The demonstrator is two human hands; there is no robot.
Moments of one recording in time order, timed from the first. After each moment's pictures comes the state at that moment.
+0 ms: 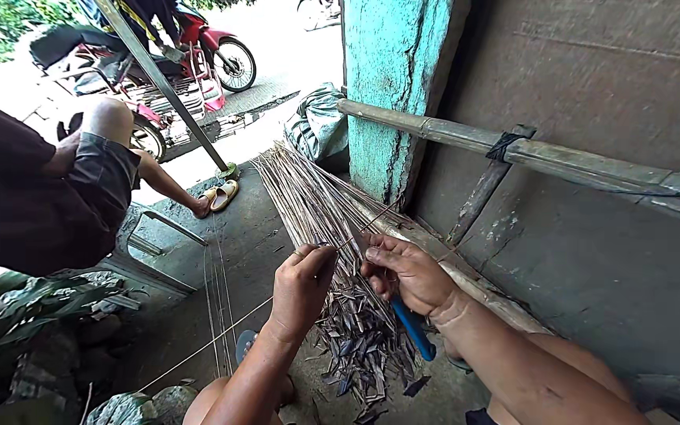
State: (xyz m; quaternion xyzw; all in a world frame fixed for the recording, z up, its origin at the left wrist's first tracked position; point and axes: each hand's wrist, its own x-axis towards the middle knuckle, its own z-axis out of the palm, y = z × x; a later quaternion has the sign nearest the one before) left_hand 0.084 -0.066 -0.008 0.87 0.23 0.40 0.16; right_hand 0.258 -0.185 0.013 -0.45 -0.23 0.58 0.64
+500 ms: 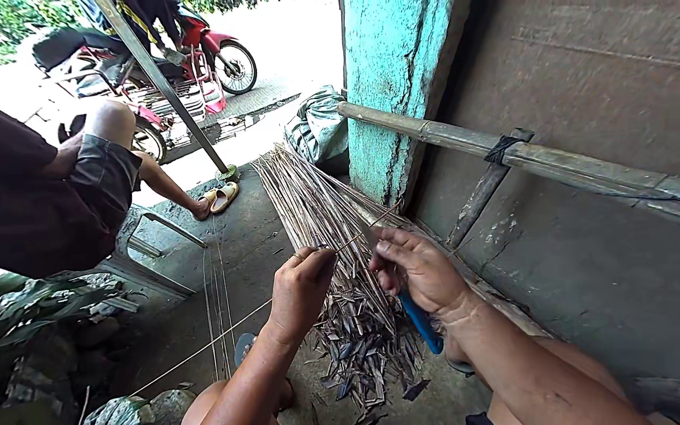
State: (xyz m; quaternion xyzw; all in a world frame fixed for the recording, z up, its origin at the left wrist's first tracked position) left_hand 0.084 -0.065 -0.011 0.87 0.23 0.39 0.16; right_hand 0.269 -0.188 0.018 -0.48 -0.25 0.51 0.66
